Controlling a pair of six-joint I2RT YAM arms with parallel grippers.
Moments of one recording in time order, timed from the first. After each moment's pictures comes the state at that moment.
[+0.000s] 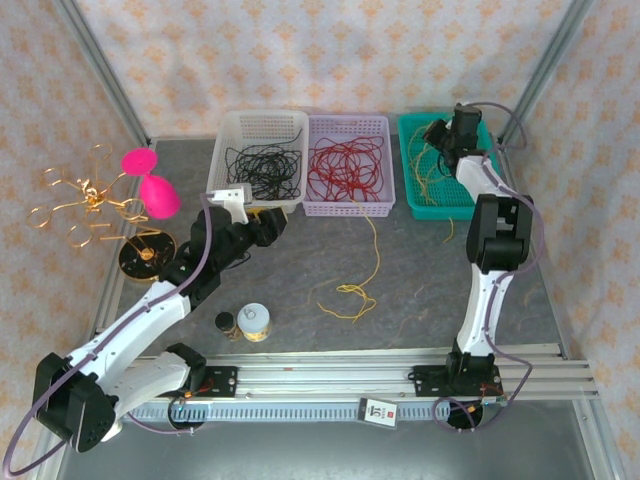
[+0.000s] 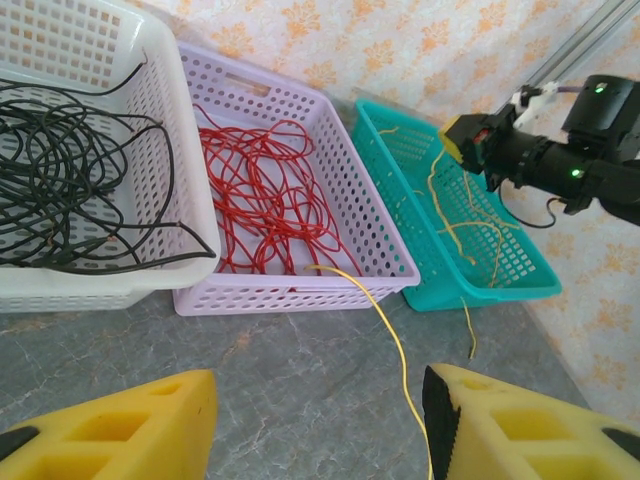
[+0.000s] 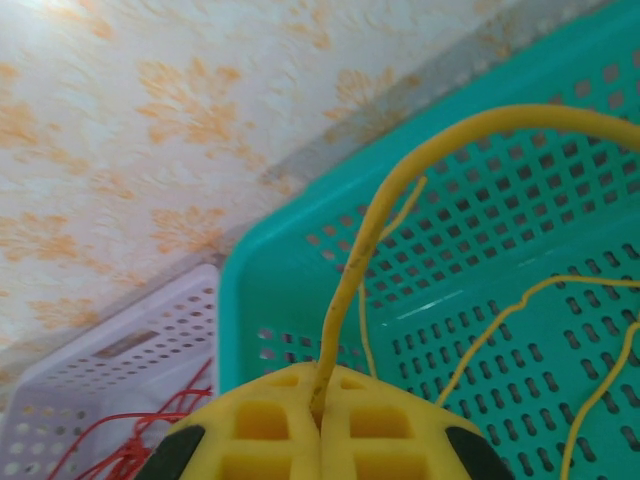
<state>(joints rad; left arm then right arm) -0.45 1.00 0.71 0.01 0.05 -0.56 -0.04 2.19 1.77 -0.04 -0.16 0.57</state>
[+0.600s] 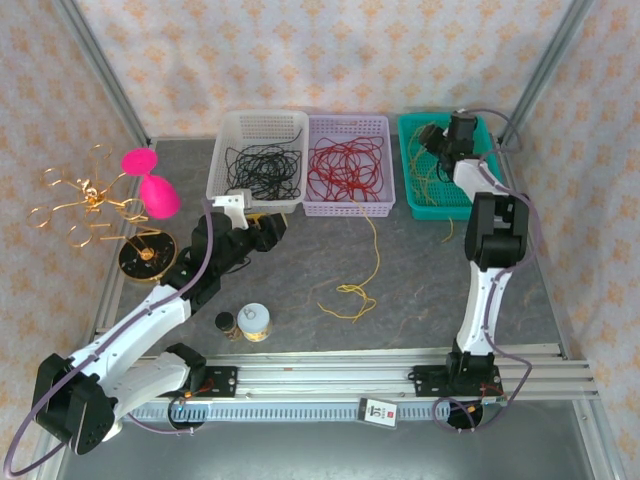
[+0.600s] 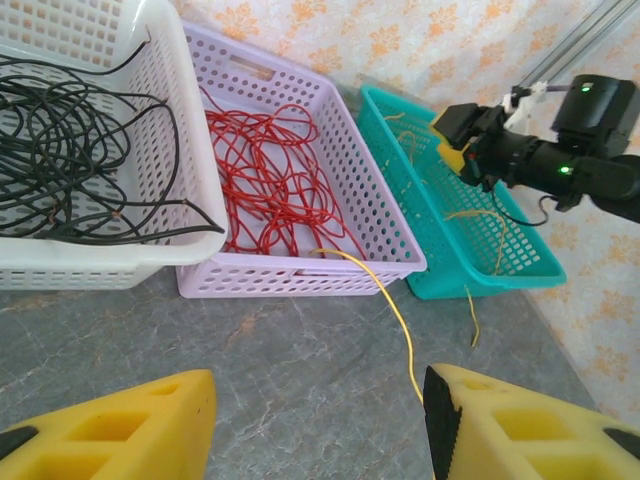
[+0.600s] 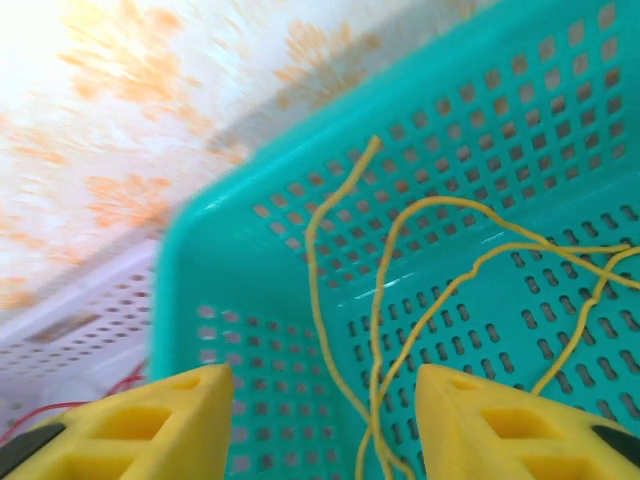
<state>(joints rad) -0.45 0.98 0.65 0.04 0.07 -0.57 -0.04 2.15 1.70 -0.04 -0.13 0.52</state>
